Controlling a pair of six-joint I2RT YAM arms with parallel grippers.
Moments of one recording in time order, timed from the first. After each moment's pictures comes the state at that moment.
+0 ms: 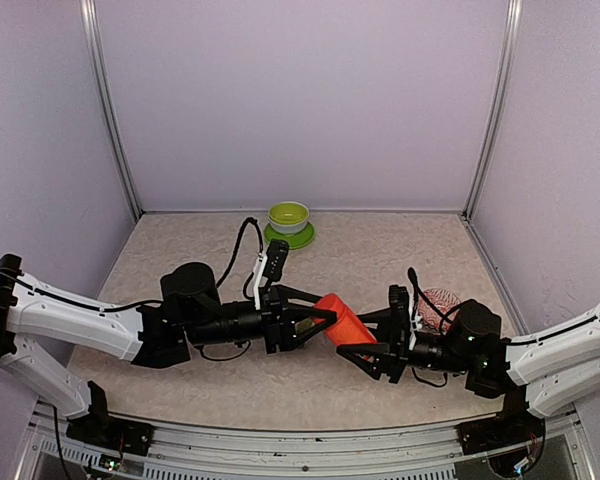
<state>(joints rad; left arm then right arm) -1.16 1.44 0.71 0.75 0.23 -0.46 1.13 1.17 0.28 0.97 -0.19 0.13</state>
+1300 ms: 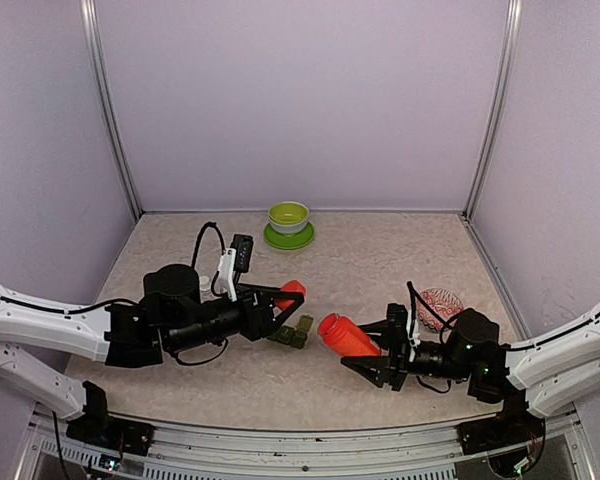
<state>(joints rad) -1.17 1.26 0.68 0.45 -0.16 -0.59 1.13 1.19 0.21 0.99 -0.17 -0.01</state>
